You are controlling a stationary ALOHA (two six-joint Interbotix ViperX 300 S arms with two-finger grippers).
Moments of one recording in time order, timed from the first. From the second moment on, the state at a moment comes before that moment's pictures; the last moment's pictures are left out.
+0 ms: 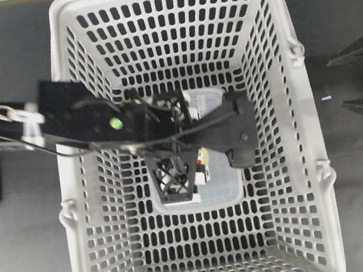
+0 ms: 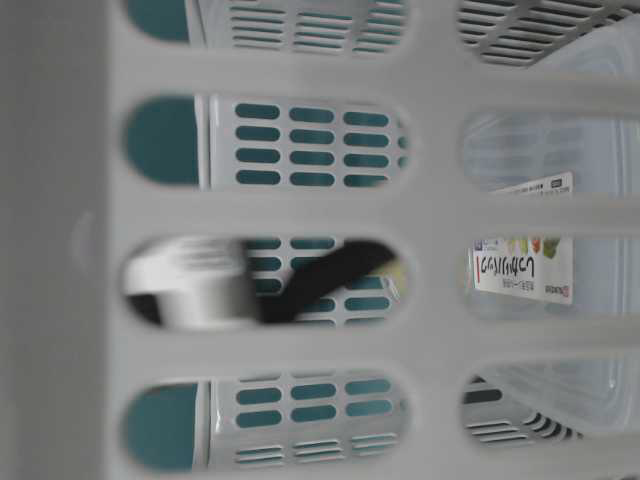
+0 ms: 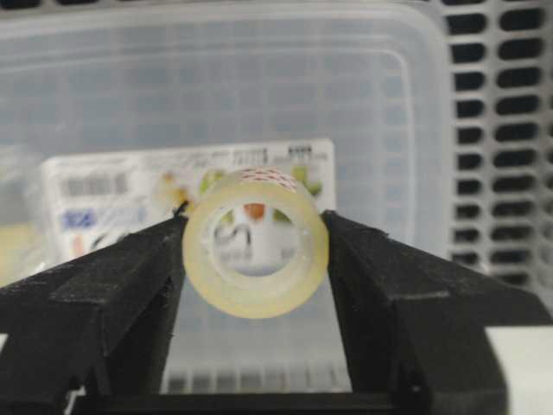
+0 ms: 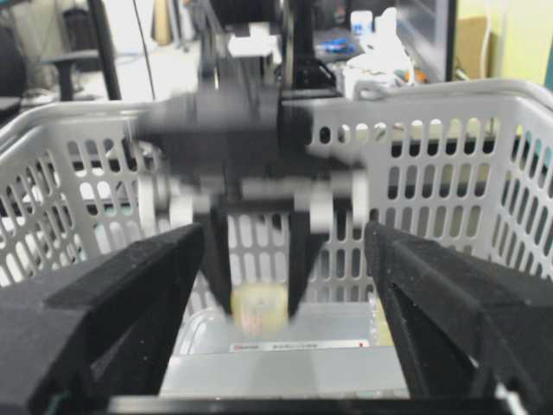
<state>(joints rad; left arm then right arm) -0.08 0.17 -0.03 0.04 1.04 -0.04 0.02 -1.04 1.17 0.01 -0.15 0.04</state>
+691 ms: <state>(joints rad) -0.07 0.14 -0.33 0.04 1.38 -0.04 0.02 -1.04 1.17 0.01 -0.15 0.03</state>
